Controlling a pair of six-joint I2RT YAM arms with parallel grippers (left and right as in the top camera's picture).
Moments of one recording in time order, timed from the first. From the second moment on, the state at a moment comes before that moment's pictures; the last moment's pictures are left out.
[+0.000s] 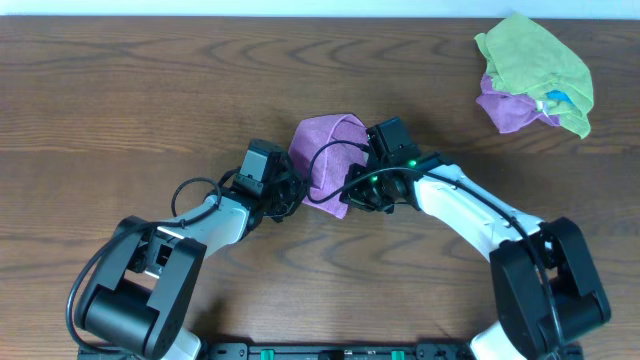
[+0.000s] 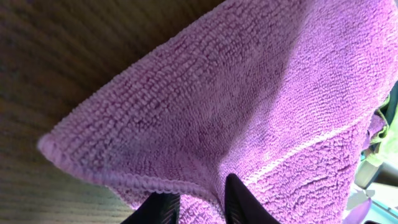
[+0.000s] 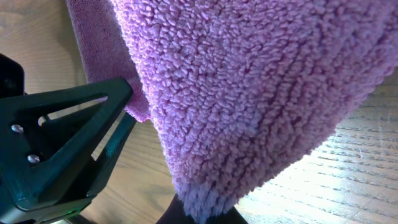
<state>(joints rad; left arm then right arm) -0.41 1.73 0.72 0.10 0.36 -1.36 0.46 1.75 1.02 -0.49 -0.44 0.75</state>
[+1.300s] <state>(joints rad) -0.08 1.73 0.72 0.44 0.73 -1.33 0.39 1.58 1.02 -0.68 -0.30 0.67</state>
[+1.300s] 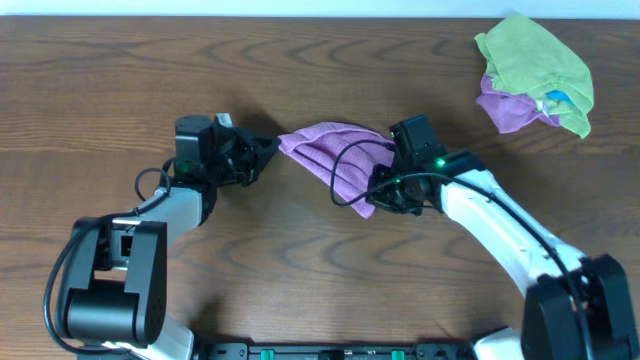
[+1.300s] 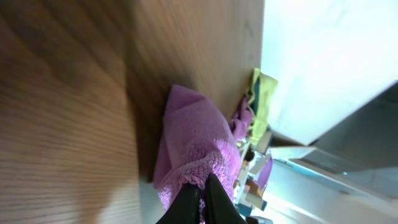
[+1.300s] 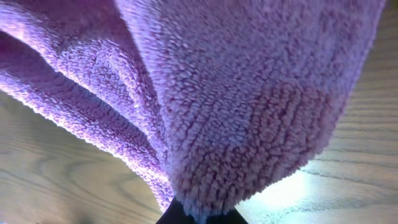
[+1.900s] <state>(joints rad) -0.05 1.59 0.83 0.45 0.75 -1.39 0.39 1.40 1.07 -0.46 -0.23 0.66</state>
